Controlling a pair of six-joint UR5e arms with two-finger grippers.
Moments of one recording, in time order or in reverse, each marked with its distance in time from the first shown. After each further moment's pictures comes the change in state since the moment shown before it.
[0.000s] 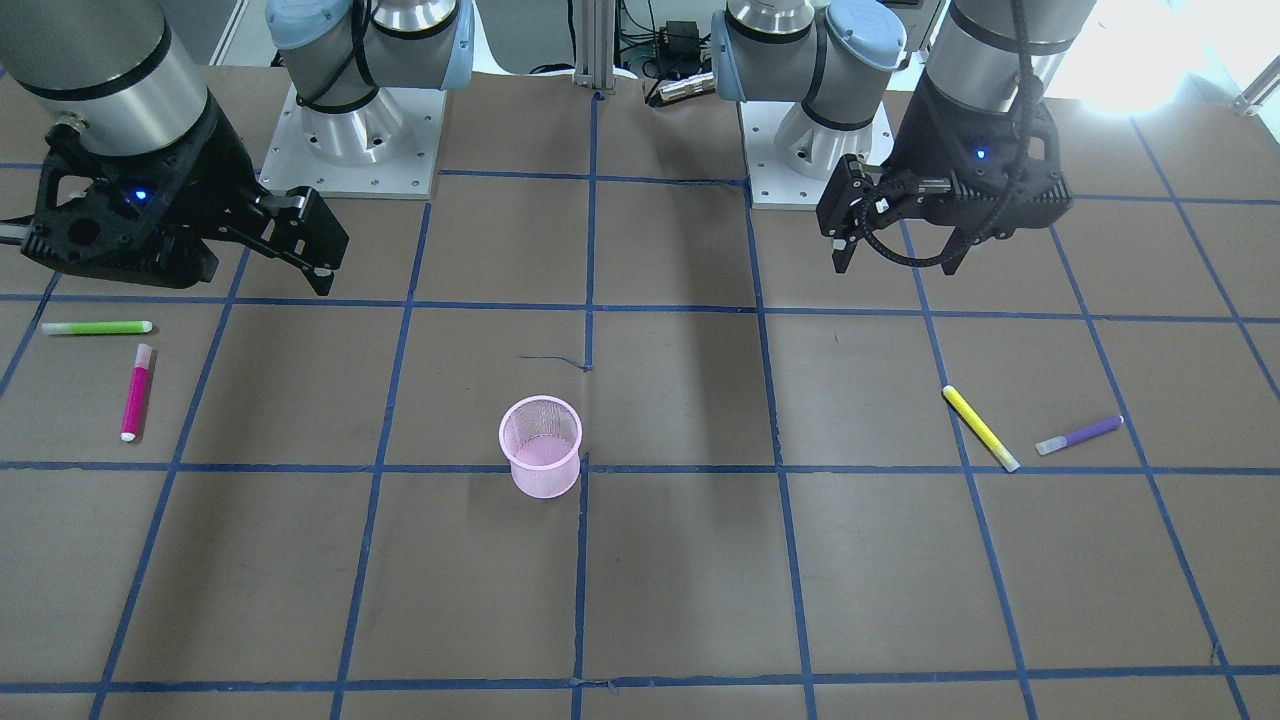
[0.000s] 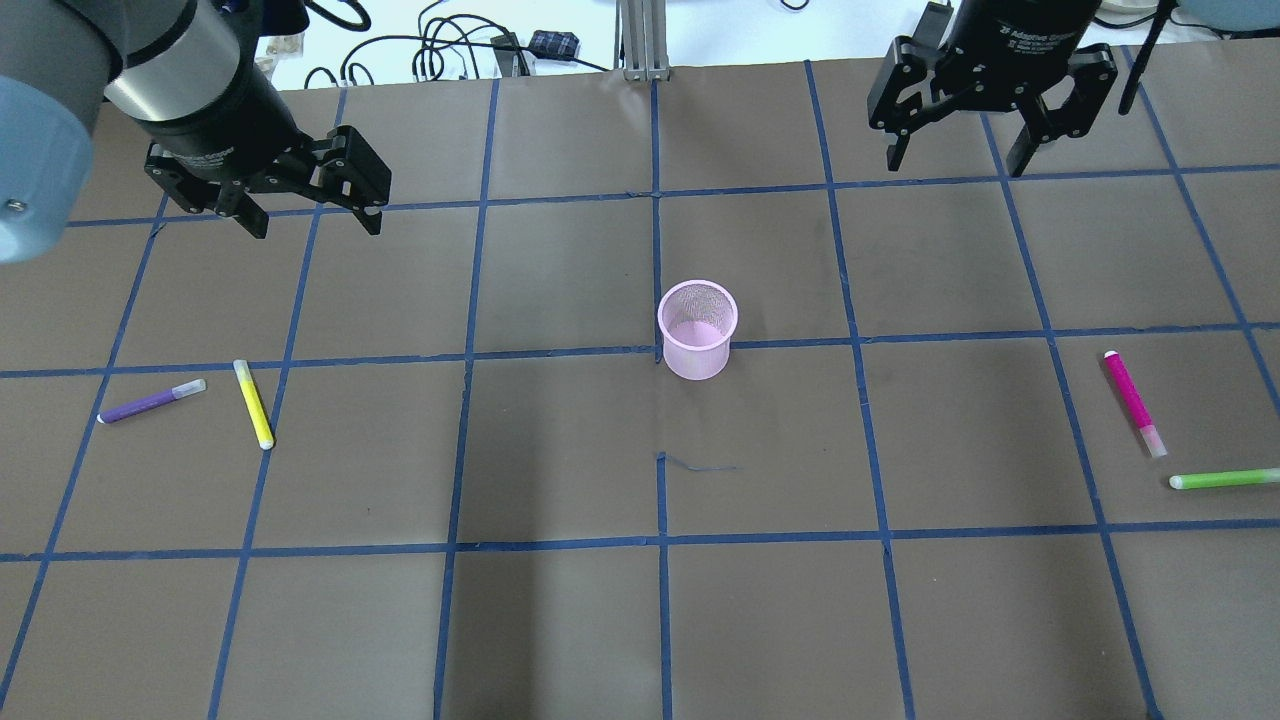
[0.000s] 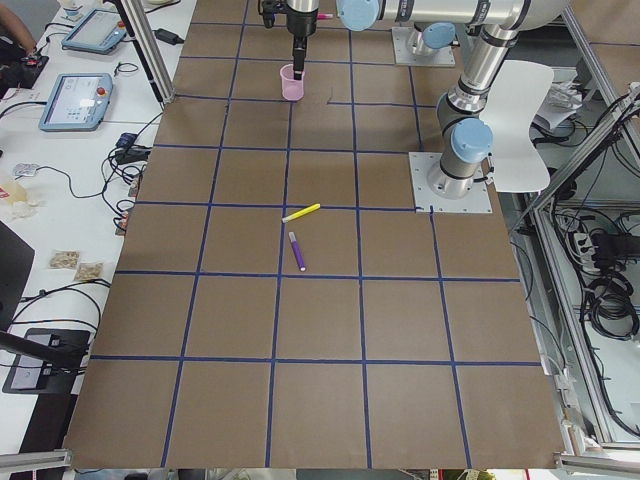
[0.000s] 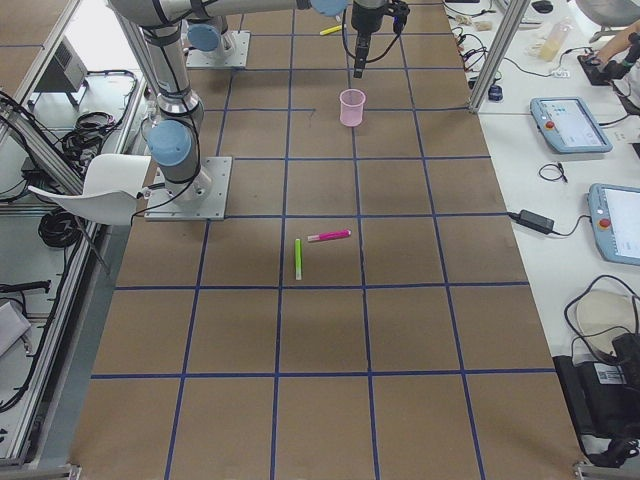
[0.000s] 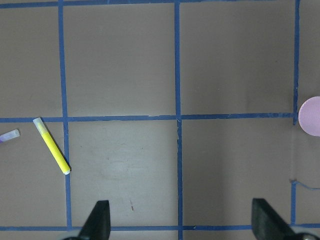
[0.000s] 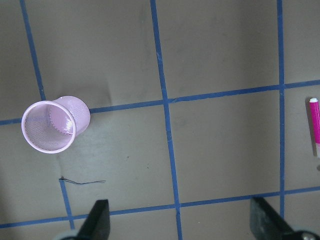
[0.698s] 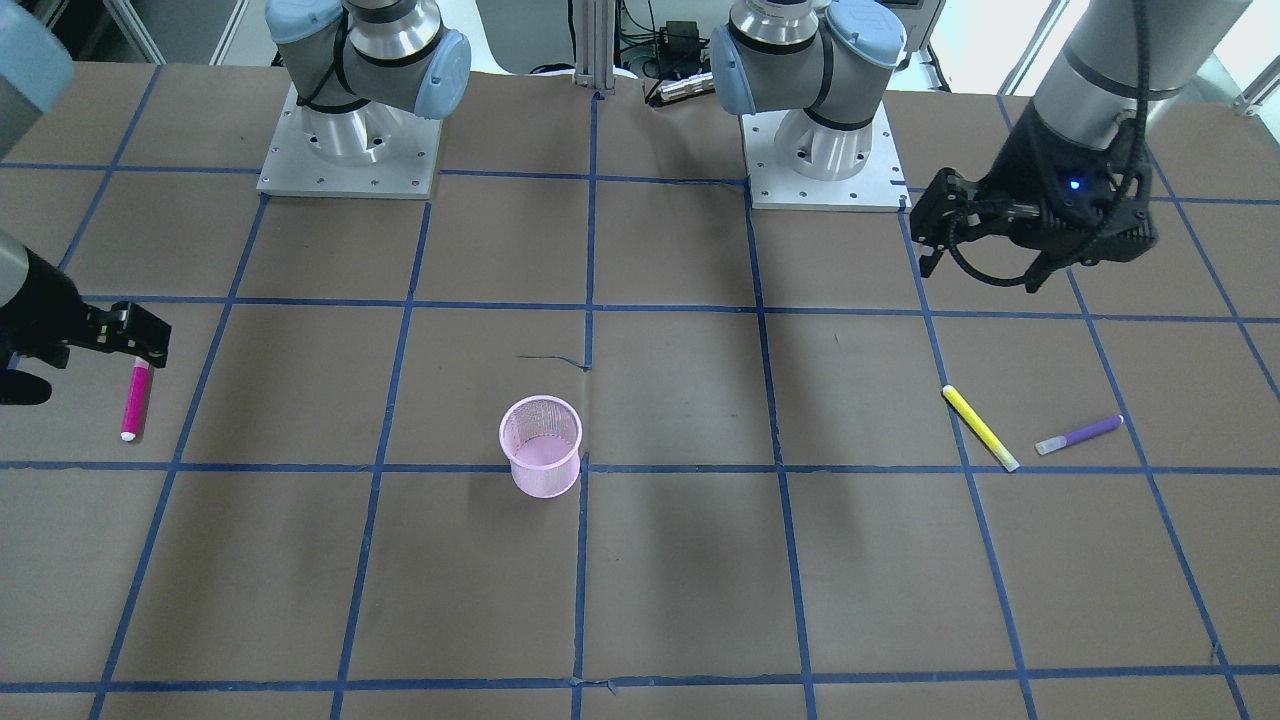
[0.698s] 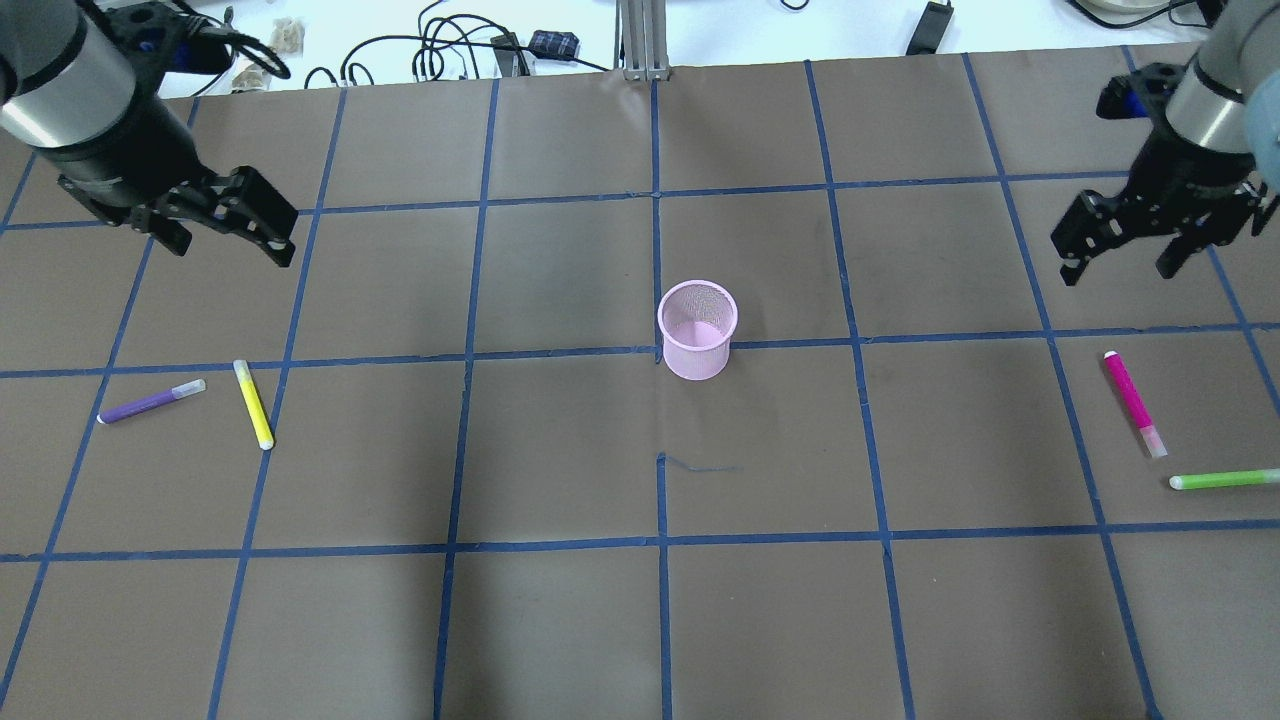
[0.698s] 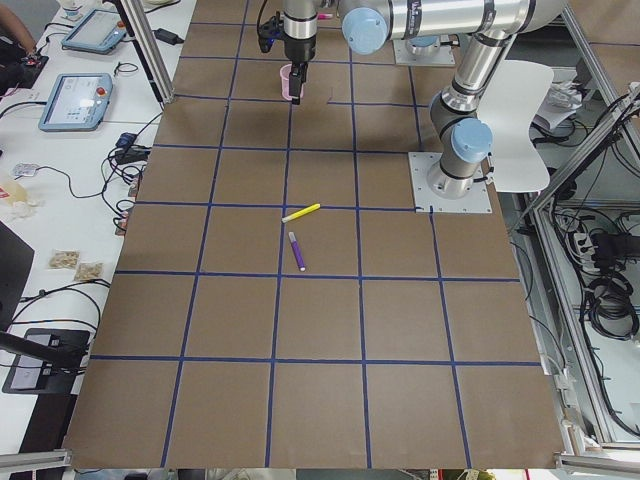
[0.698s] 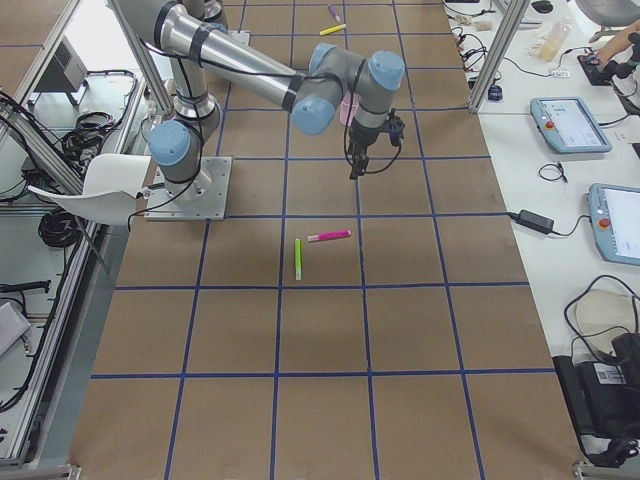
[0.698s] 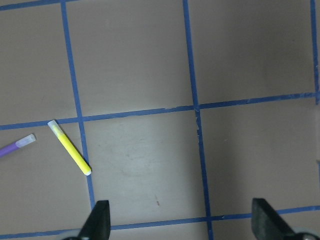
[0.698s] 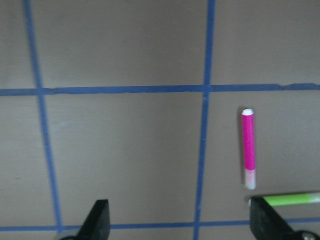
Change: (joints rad) left arm 0.218 0.011 -0.055 -0.013 -0.003 0.424; right arm -0.395 0.077 0.362 -0.404 -0.109 -0.563
